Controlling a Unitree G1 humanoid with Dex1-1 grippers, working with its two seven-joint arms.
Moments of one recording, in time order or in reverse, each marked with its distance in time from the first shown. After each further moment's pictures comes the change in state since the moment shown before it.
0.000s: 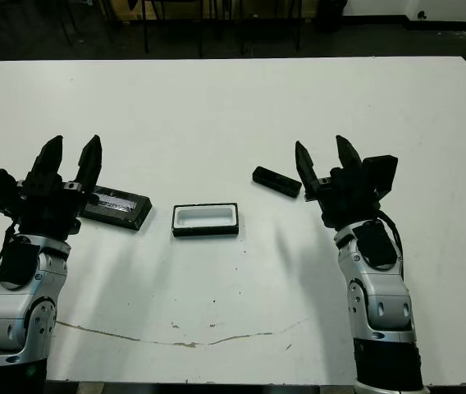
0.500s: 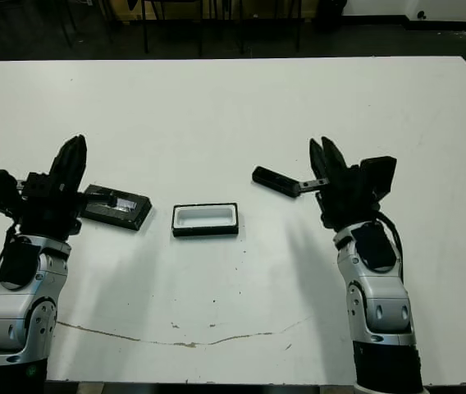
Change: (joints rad) left arm 0.001 0.001 -0.002 0.000 0.004 -0.003 -0.008; right arm 0.012 -0.002 0.011 -0.019 -0.025 0.000 -0.005
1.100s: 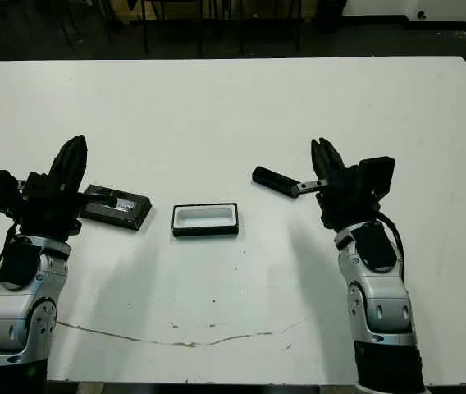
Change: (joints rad) left arm 0.004 0.000 0.000 -0.001 0.013 -0.003 0.000; right arm -0.056 -0.092 0.012 0.080 -0.030 -0.006 0.105
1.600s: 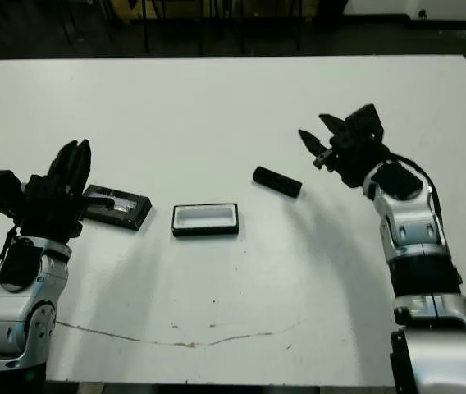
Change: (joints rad) left arm 0.012 0.000 -0.014 -0.065 0.025 0.097 0.046; right arm -0.418 -0.190 0.100 0.633 -0.127 -0.181 0.348
